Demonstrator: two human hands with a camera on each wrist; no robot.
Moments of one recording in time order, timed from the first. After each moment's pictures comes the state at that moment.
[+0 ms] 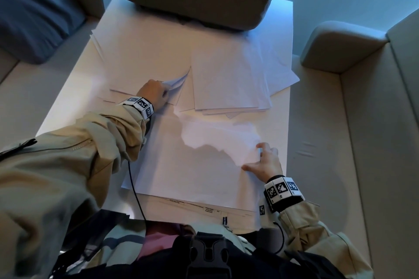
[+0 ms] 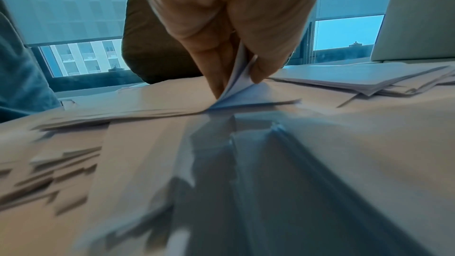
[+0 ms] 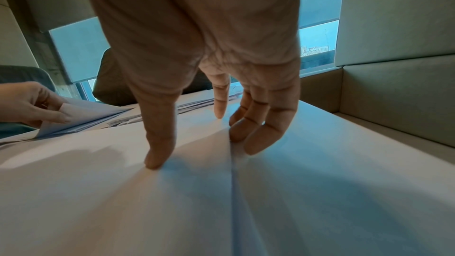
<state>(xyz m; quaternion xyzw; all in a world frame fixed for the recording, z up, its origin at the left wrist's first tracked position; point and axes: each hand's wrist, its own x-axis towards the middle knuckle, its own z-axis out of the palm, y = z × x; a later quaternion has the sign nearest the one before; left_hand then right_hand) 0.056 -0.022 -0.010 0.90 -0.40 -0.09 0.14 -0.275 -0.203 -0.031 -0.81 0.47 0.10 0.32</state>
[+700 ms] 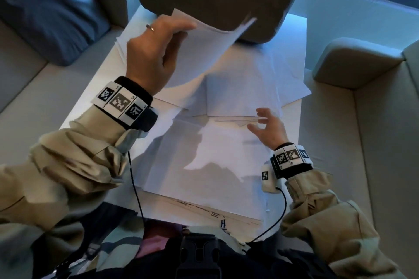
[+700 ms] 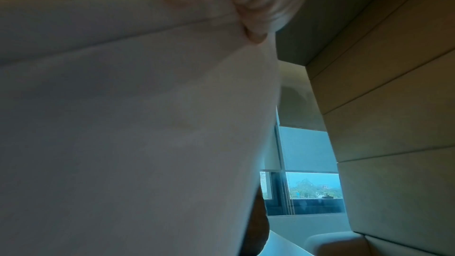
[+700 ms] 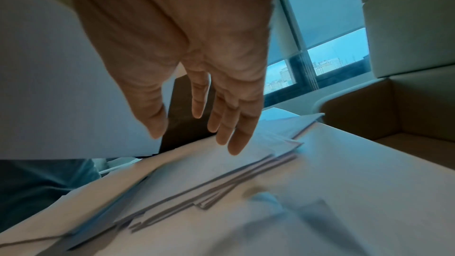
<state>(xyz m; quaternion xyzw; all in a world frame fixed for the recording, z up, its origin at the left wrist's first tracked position) 0.003 0.001 0.158 0.68 -0.49 0.34 0.41 -0.188 -0.232 0.022 -0.85 0.33 -0.06 0.40</state>
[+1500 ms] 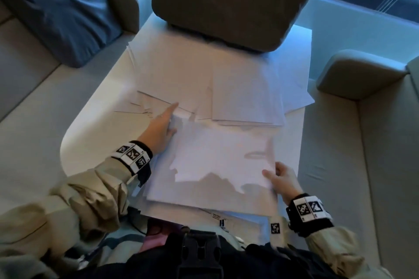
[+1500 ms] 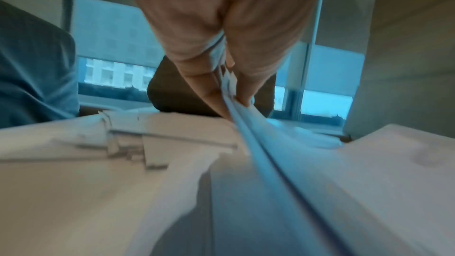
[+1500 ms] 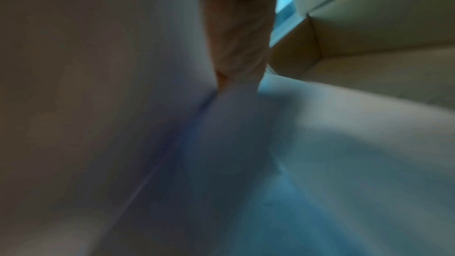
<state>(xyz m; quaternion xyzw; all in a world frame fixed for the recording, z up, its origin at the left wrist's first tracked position) -0.044 0.060 0.028 0.89 -0.30 -0.16 0.31 -0.288 -0.211 -0.027 -0.72 0.46 0.02 0.51</state>
